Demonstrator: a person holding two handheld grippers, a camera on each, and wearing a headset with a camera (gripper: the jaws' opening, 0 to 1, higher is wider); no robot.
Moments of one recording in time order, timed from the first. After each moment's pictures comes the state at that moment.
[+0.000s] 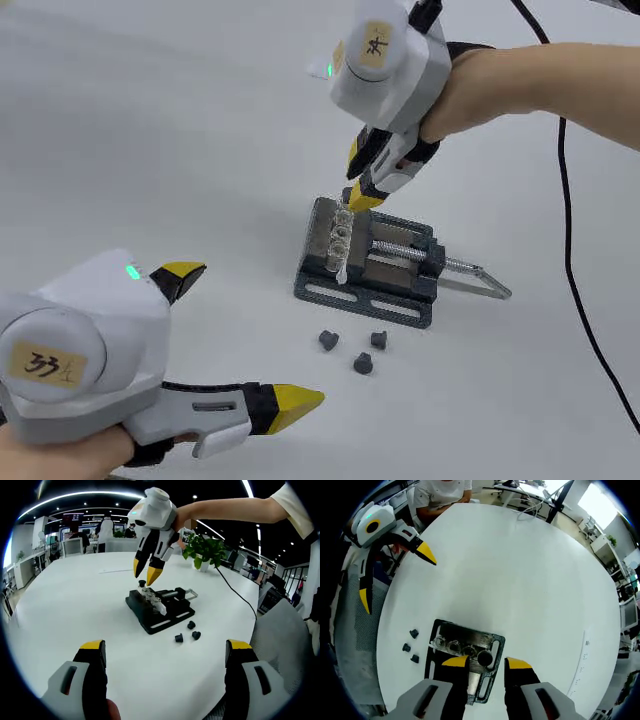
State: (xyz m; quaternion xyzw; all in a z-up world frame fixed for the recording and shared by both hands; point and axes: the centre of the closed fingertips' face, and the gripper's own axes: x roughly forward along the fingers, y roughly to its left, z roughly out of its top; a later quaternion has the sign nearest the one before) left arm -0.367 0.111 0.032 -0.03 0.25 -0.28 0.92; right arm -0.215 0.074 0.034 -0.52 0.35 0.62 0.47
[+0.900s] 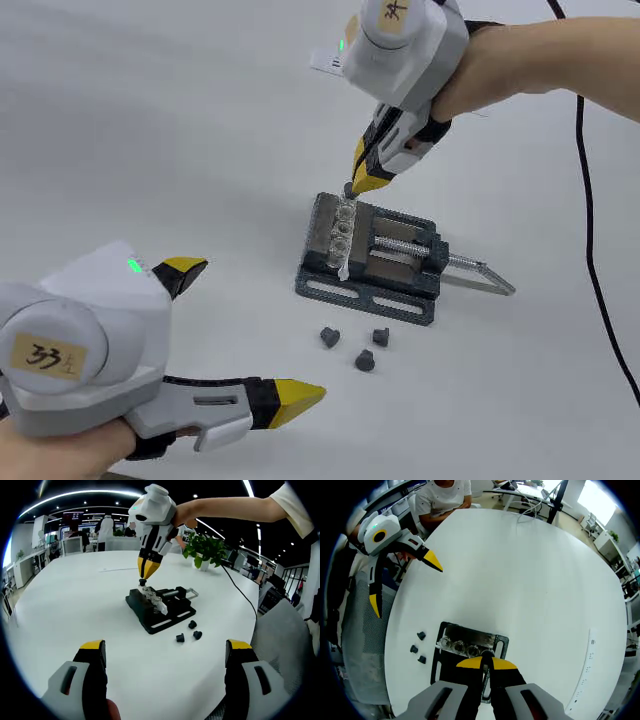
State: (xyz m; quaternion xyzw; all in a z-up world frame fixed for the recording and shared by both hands) left arm -0.364 0.111 0.029 -0.03 0.26 -0.29 0.92; right arm -0.221 0.074 0.039 -0.50 0.37 0.63 0.46
